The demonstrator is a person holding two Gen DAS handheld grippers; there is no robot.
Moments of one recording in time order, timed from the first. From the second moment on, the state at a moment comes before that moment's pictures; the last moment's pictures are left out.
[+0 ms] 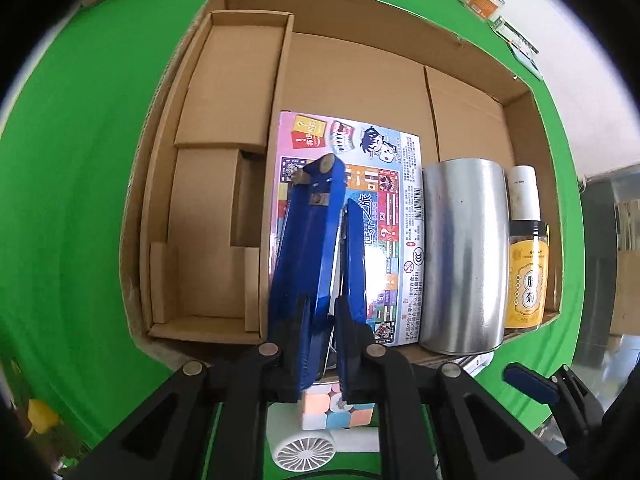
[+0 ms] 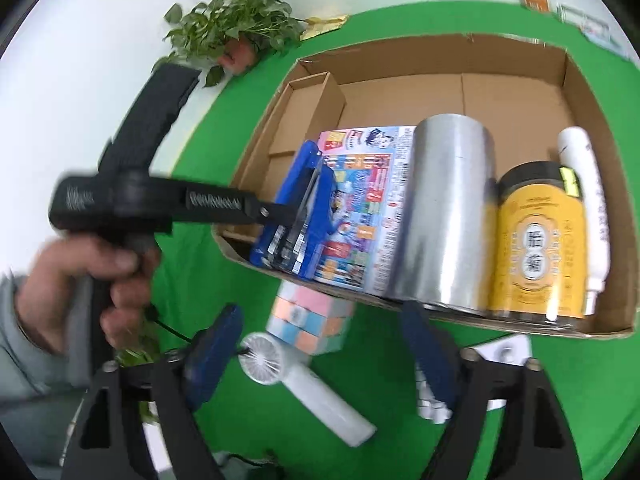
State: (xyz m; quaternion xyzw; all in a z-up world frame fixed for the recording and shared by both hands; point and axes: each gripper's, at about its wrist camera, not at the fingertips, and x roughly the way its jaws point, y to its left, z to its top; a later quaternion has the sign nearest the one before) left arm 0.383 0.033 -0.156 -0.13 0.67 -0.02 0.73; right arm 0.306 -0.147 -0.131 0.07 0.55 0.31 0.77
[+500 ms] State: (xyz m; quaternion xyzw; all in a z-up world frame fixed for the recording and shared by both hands) left arm 0.304 0.077 -0.057 -0.09 0.55 0.01 0.83; right arm 0.229 -0.103 -0.201 -0.12 0.53 0.38 0.75
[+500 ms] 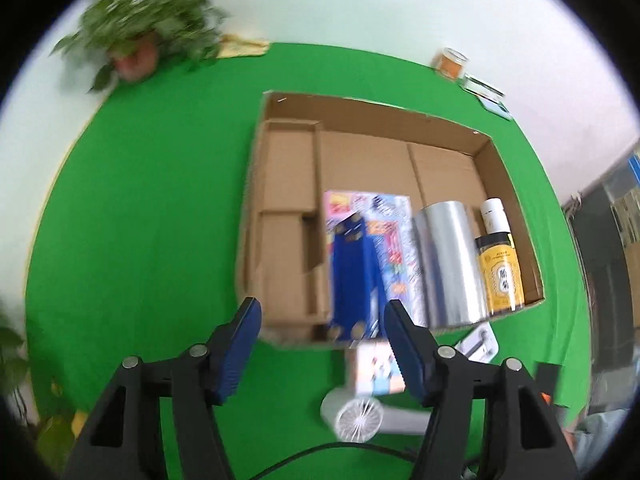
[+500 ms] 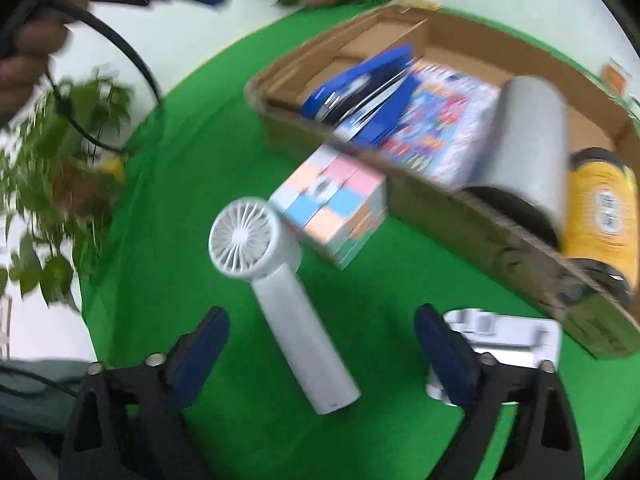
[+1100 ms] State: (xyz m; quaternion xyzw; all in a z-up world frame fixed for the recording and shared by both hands) left arm 0.212 0.041 -0.168 -0.29 0.64 -0.12 0.70; right arm 0.131 -0.126 -0.252 -0.06 0.63 0.36 0.69
